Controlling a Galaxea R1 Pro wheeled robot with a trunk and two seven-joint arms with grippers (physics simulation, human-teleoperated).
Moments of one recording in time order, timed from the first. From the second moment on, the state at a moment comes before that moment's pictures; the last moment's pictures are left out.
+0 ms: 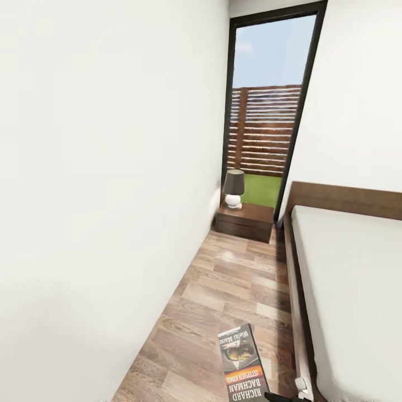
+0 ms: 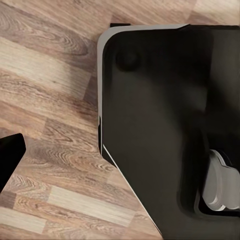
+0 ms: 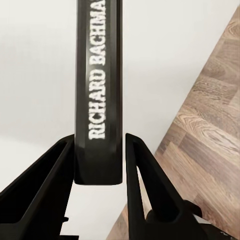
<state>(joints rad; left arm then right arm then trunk) -0.03 0.05 -0.35 -0.07 0.37 -0.06 -0.02 -0.40 -0.21 -0.62 -0.17 0.30 0.06 1.33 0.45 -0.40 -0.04</state>
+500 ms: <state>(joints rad) -0.03 0.05 -0.35 -0.07 0.37 -0.06 -0.02 -0.40 -0.21 -0.62 -0.17 0.30 0.06 1.32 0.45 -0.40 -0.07</state>
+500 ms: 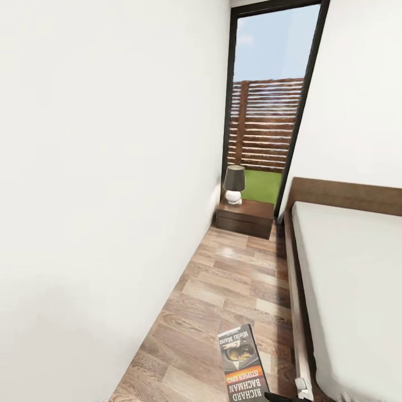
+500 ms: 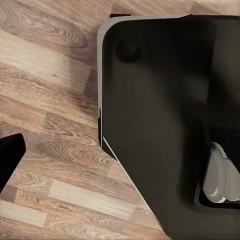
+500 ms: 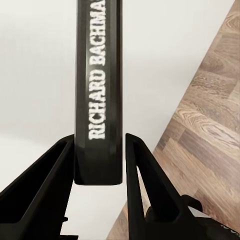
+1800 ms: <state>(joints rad) -0.03 0.05 -0.35 -0.07 0.37 -0.06 -0.02 -0.40 -0.21 -0.63 -0.17 0.30 0.06 1.33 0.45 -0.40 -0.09</state>
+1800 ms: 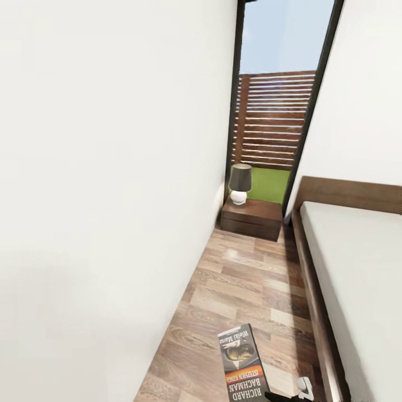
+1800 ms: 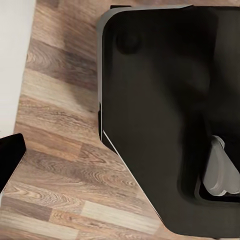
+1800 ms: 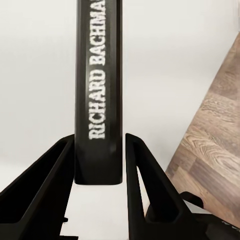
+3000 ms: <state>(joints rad) -0.03 0.05 -0.35 -0.07 0.37 -0.07 -0.02 -0.40 -0.21 -0.63 -0.17 0.30 0.05 1.33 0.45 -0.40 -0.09</state>
